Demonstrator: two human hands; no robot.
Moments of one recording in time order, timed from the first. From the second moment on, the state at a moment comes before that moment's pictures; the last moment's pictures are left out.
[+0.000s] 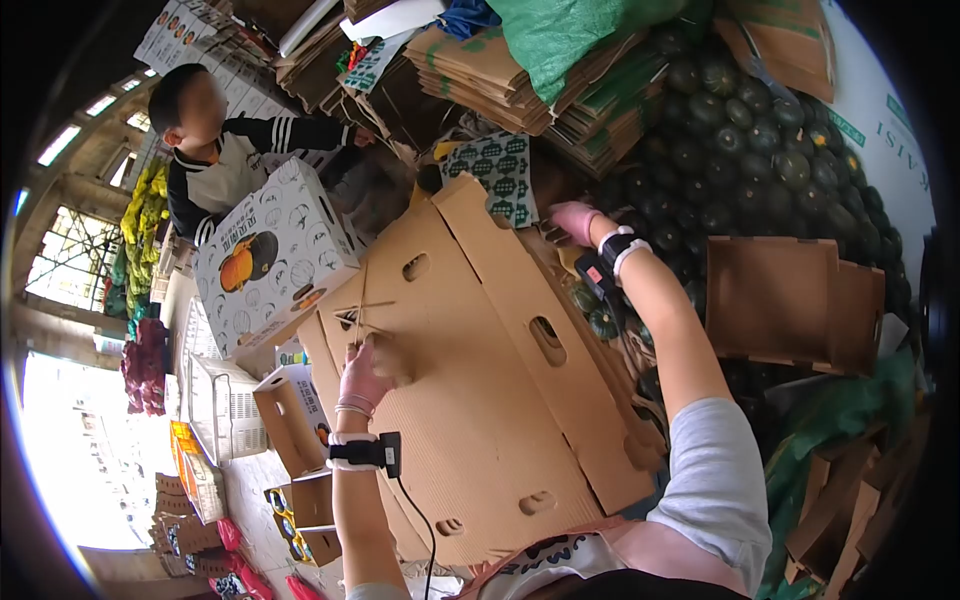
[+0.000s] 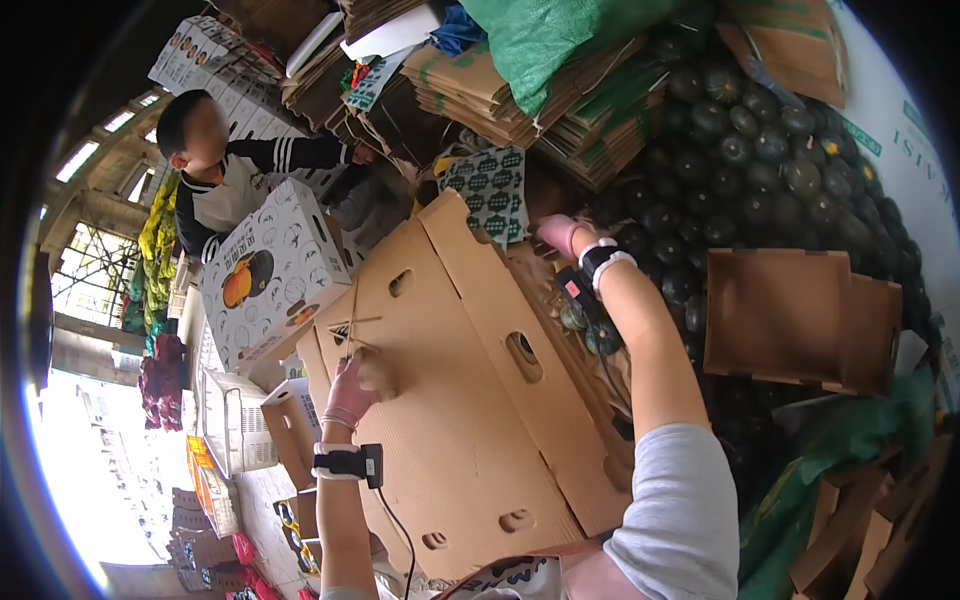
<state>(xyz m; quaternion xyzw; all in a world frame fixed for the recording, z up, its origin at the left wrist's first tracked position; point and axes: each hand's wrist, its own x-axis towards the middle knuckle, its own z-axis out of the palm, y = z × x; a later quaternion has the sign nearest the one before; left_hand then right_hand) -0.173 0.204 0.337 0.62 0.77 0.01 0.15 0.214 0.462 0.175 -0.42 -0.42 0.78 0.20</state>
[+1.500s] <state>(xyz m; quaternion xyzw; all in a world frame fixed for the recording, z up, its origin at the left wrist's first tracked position) -0.154 0.205 0.340 0.61 0.78 -0.07 0.09 0.140 0.565 0.274 -0.51 -0.59 0.36 0.52</state>
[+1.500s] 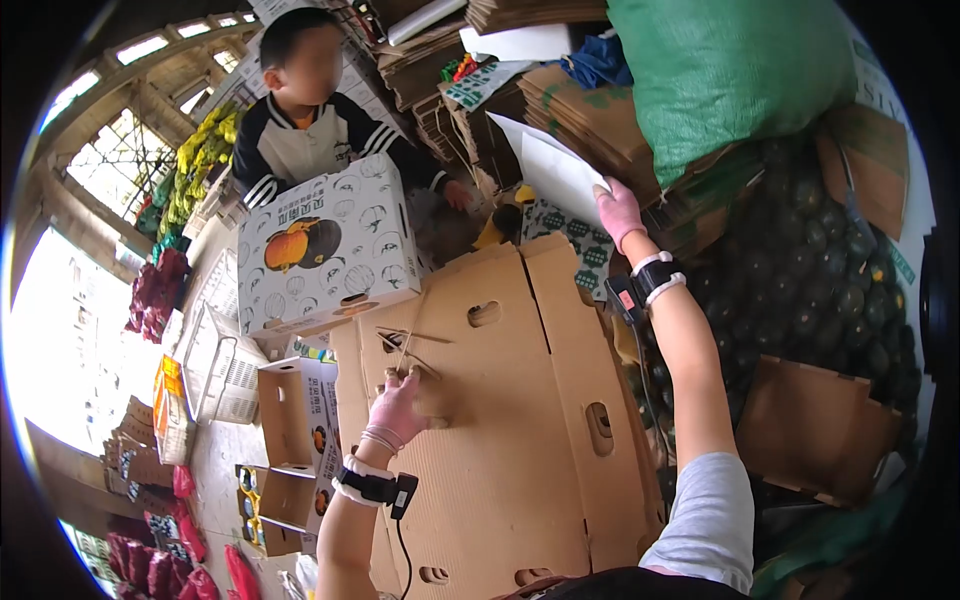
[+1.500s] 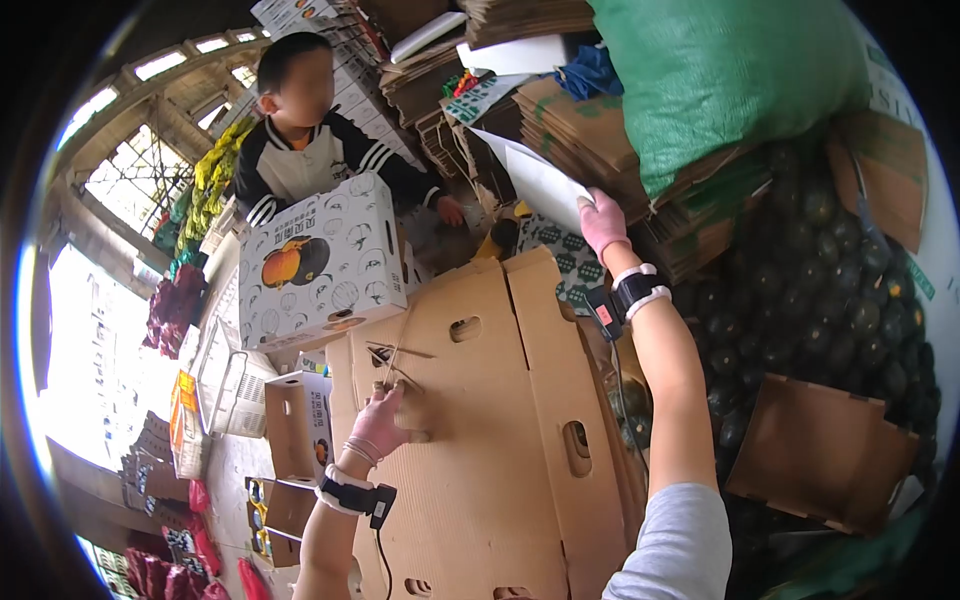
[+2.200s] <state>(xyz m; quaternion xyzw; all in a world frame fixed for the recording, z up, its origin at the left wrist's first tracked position) -0.140 0.219 0.355 0.49 0.83 -0.08 0.27 -0.124 0.381 0.436 -0.42 -0.85 -0.10 0.30</state>
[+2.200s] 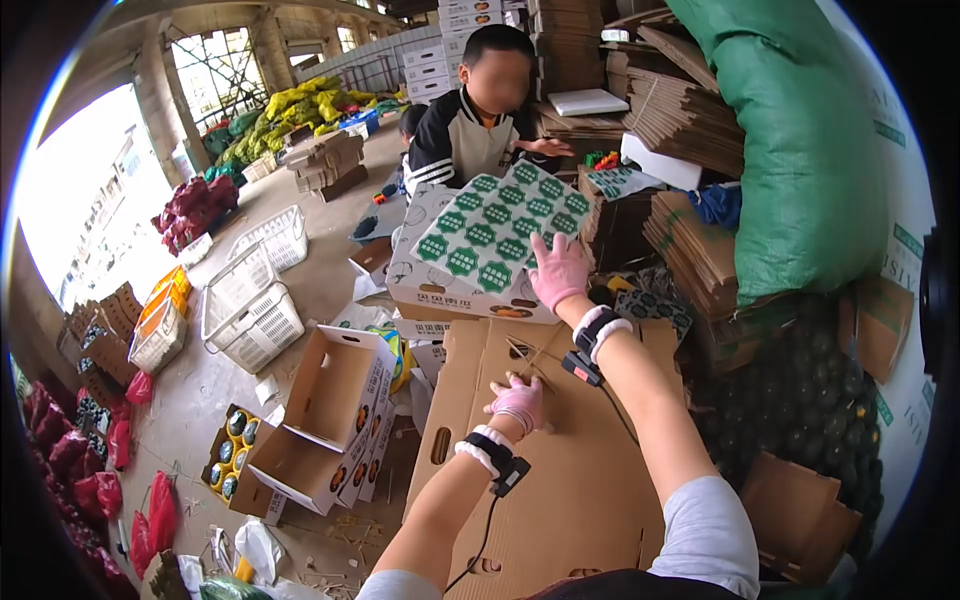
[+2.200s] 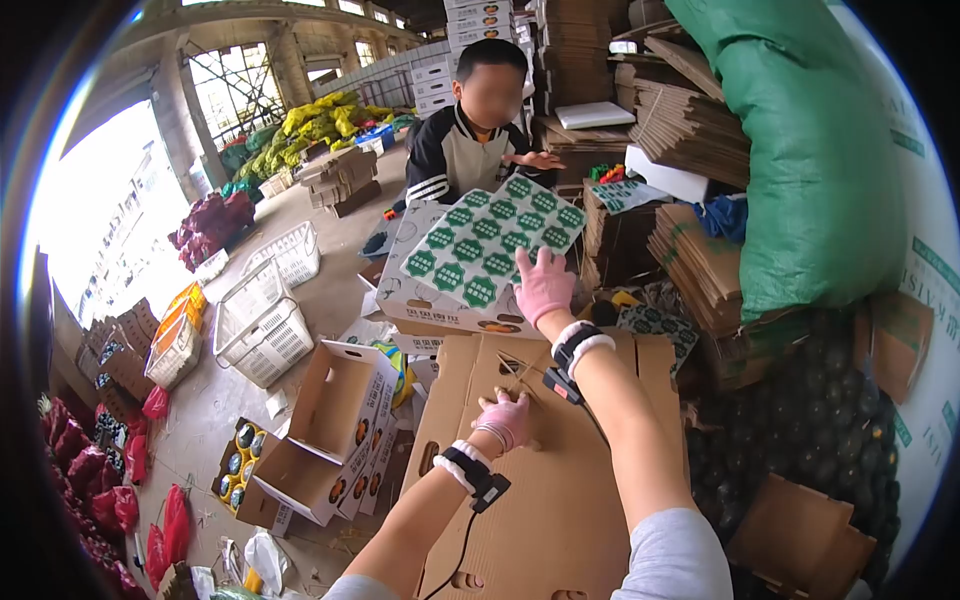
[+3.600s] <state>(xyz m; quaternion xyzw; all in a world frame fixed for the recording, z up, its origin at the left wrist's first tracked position) -0.128 -0.064 0.315 0.43 0.85 0.27 0.14 0.269 0.140 0.313 -0.55 -0.77 0.30 0.10</state>
